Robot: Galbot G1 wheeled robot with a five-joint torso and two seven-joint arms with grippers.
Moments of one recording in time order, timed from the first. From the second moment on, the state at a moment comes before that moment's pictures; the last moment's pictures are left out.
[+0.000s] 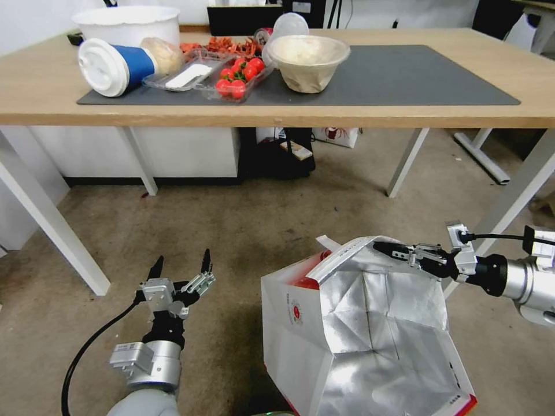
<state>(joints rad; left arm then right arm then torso) 1.77 -1.35 -0.41 -2.29 -0.28 -0.07 -0.26 -1.60 0.42 0.82 1.98 1.36 -0.43 -0.77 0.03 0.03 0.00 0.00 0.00</state>
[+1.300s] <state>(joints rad) 1.78 -1.34 -0.41 -2.31 -0.29 -0.07 -0.26 -1.61 0.44 0.83 2.00 1.33 -0.42 -0.79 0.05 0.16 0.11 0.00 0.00</state>
